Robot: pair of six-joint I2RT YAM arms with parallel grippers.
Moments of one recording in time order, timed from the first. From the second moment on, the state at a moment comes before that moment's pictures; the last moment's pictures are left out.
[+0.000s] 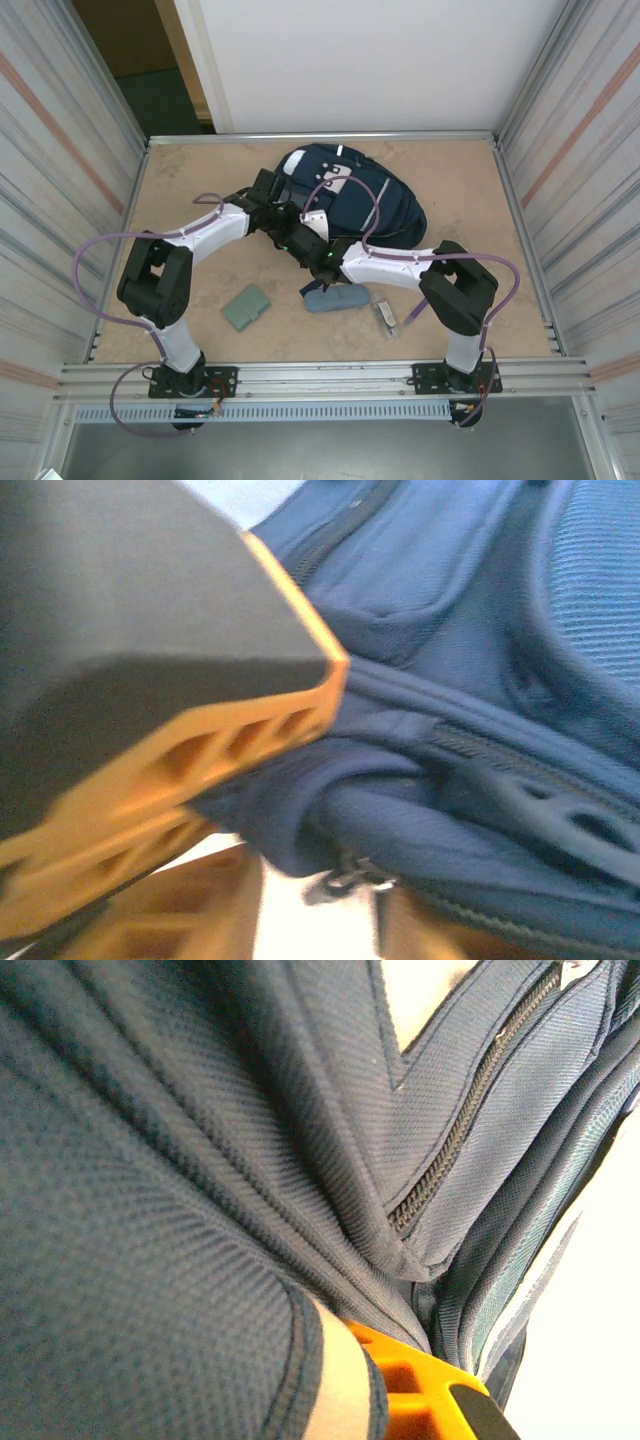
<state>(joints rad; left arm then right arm) -0.49 1.76 1.22 -0.43 0.46 -1.36 1.01 1.85 1.23 -0.34 0.60 0.67</state>
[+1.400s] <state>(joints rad) -0.10 1.84 1.30 -0.52 0.54 -0.84 0.71 1.66 1.11 -0.46 -0.29 0.62</state>
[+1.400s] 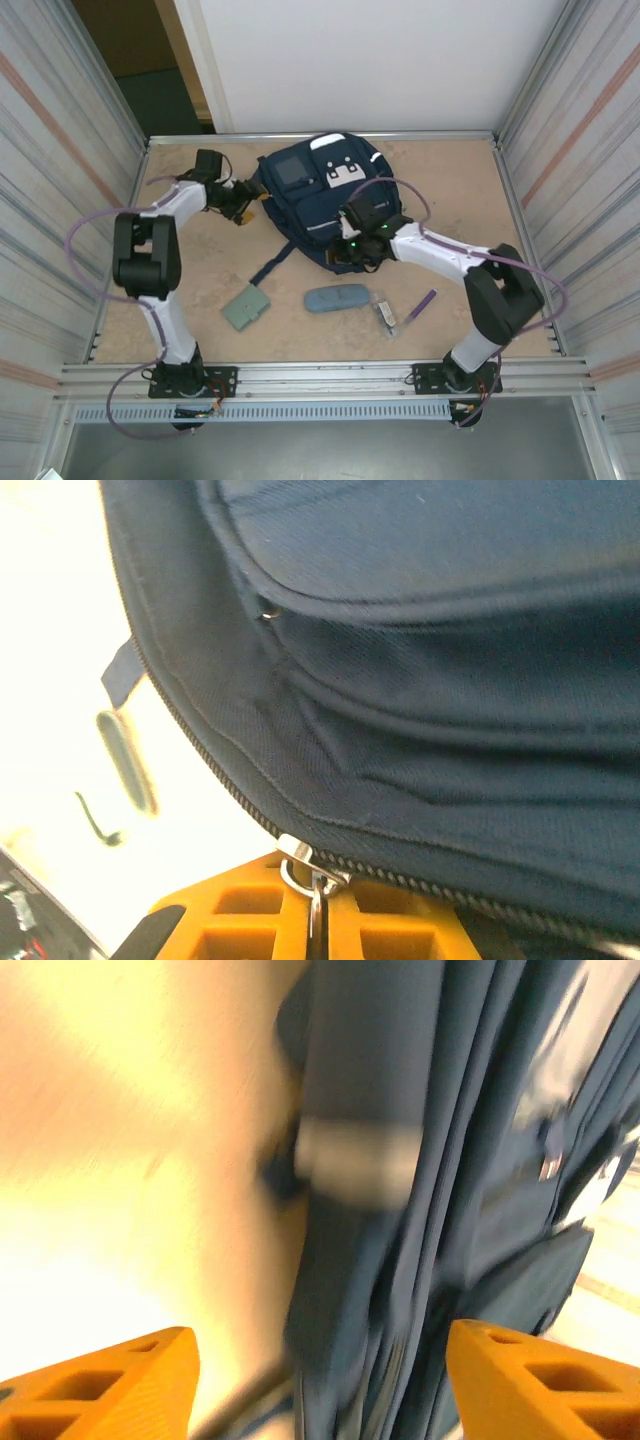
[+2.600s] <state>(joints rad) -0.10 2.02 1.46 -0.58 0.58 -0.68 0.63 1.72 1.12 -0.48 -0.32 0.52</state>
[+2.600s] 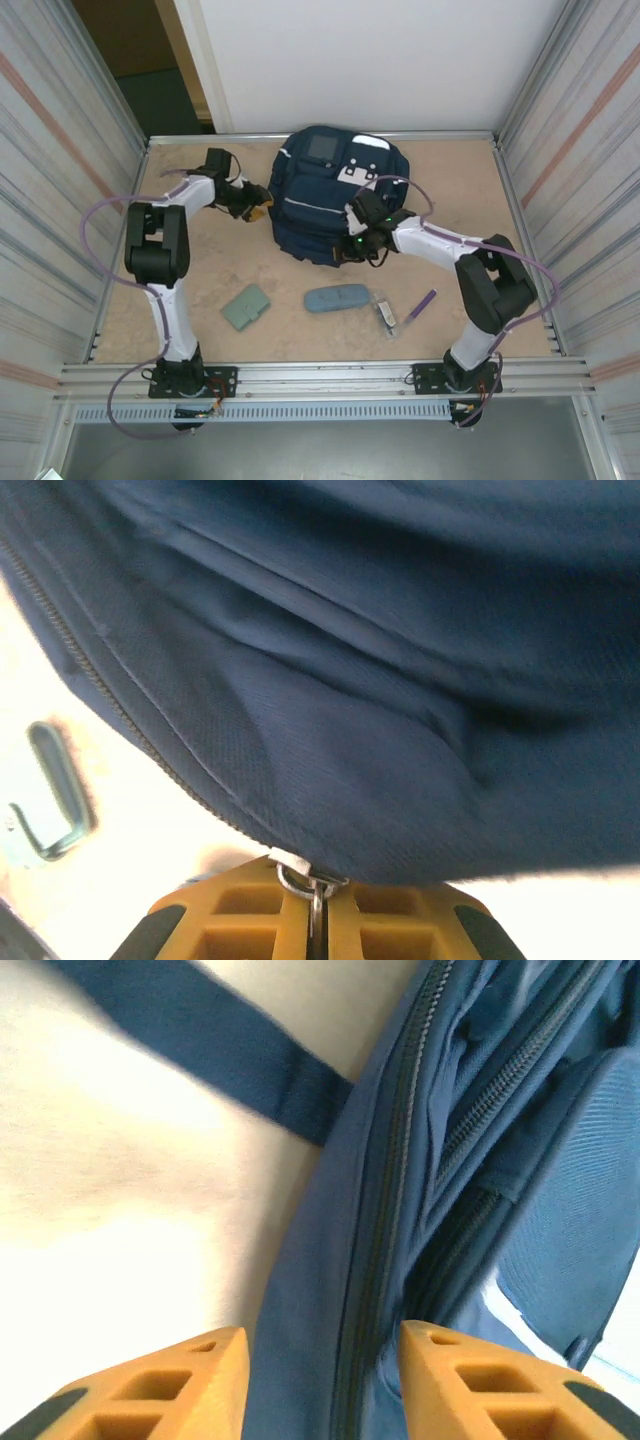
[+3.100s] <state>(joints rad) -0.31 1.69 1.15 -0.61 0.41 -0.87 0.81 1.91 1.36 -0.40 -0.34 0.58</state>
